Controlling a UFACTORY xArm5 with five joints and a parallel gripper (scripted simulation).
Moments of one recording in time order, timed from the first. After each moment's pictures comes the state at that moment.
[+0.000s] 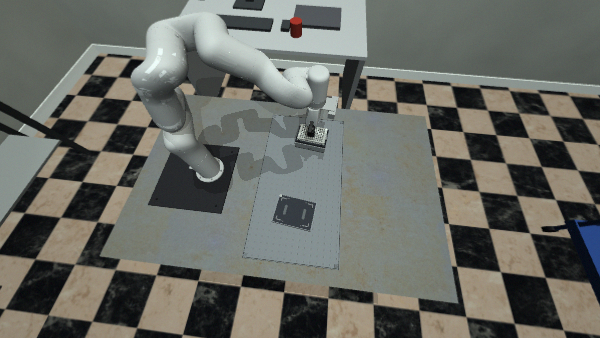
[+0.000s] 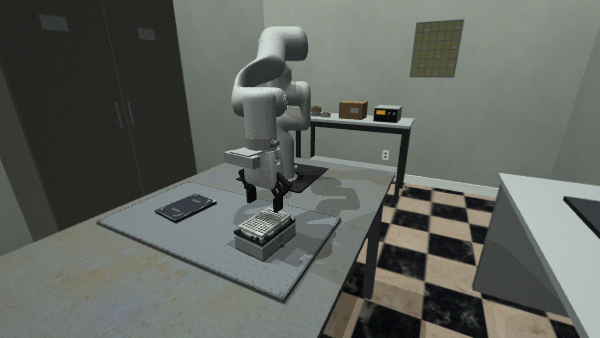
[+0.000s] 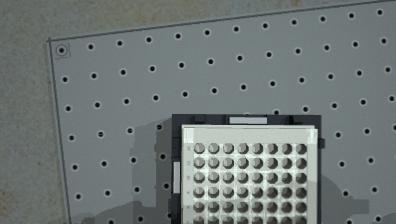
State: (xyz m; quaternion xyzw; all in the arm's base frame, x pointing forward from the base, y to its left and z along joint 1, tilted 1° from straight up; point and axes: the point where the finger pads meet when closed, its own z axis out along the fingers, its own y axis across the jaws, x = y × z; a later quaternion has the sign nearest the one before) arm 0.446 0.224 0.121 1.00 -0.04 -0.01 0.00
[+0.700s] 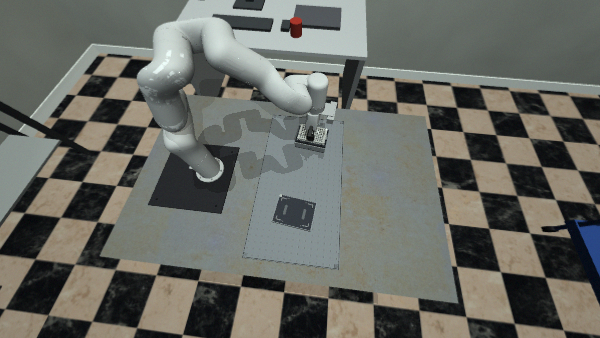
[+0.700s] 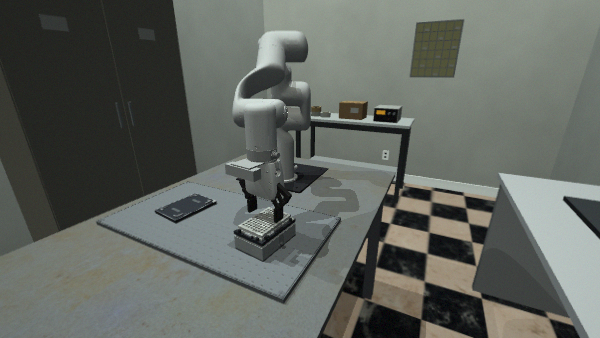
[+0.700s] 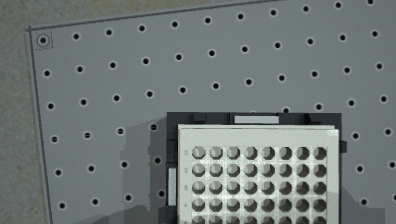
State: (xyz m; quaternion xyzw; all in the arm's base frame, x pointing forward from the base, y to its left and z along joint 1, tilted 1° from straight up) arm 0.445 0.224 0.092 1.00 -0.04 -0.01 0.00
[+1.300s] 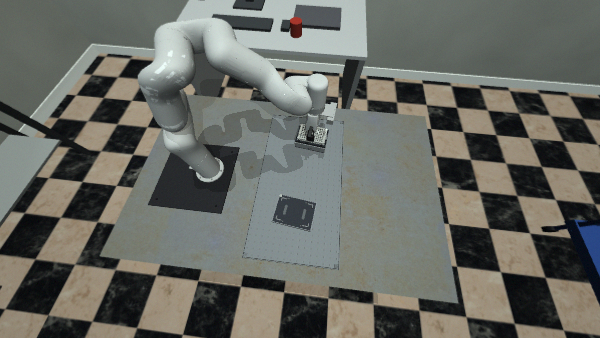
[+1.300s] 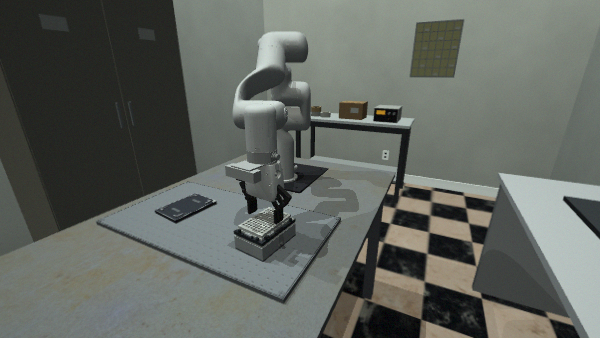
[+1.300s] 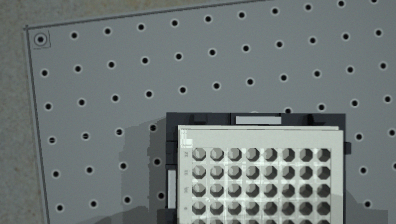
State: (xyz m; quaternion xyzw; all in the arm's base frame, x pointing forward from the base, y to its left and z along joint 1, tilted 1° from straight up) arm 0.445 0.224 0.087 1.00 -0.04 -0.01 0.00
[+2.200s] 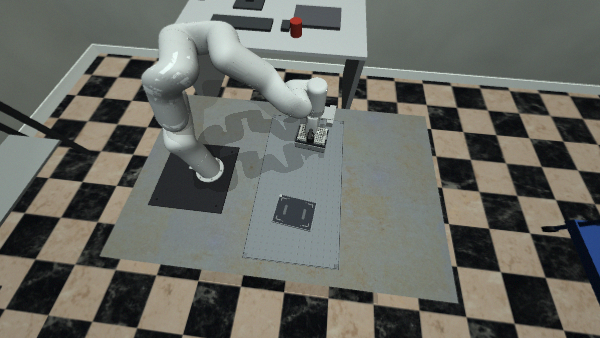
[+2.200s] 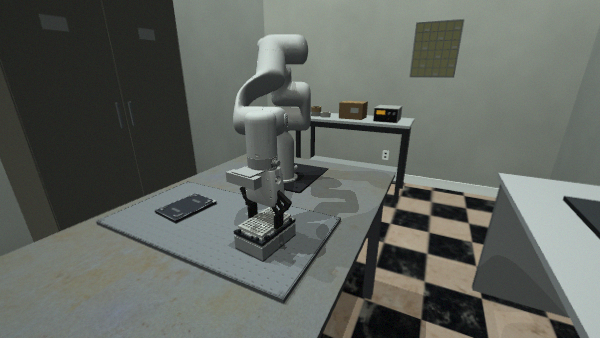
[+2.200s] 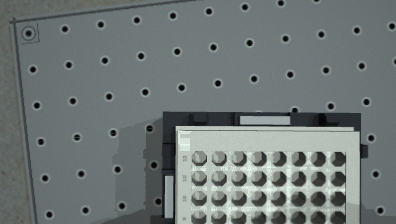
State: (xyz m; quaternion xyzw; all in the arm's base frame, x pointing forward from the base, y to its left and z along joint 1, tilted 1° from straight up) arm 0.445 0.224 0.072 1.00 -0.04 -0.01 0.00
